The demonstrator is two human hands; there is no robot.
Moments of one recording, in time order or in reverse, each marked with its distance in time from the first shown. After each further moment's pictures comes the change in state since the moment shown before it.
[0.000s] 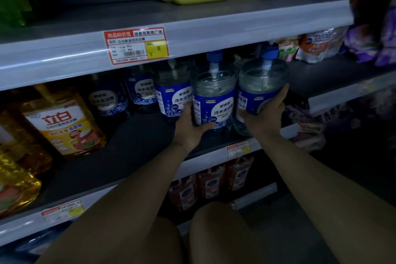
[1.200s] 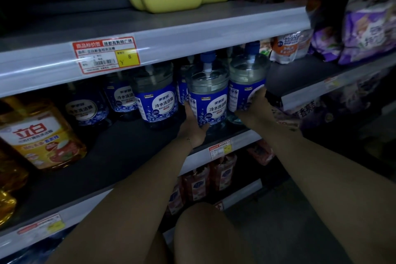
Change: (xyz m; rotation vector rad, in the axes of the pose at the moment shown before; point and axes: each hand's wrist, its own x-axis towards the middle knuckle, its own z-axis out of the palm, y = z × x) left_hand 0.019 0.008 0.044 0.299 -0.193 -0.176; right_hand 0.038 0.011 -0.034 -0.177 -0.189 0.047
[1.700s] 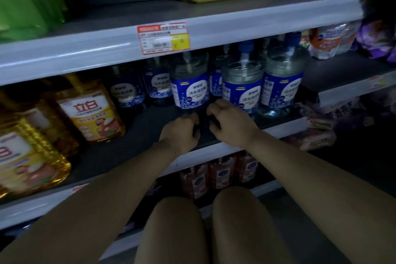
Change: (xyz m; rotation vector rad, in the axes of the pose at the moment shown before) left_hand -0.073 -0.044 -0.084 0.722 0.084 0.183; right_hand -0.090 -0.068 0.071 -0.571 -0.334 -0.856
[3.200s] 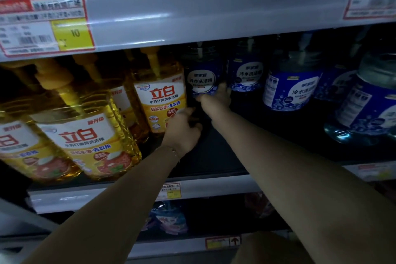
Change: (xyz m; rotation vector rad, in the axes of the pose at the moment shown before) left_hand -0.039 -0.176 -0.025 -0.410 0.272 -0.427; right_hand 0.213 -0.155 0.157 1.094 0.153 0.684
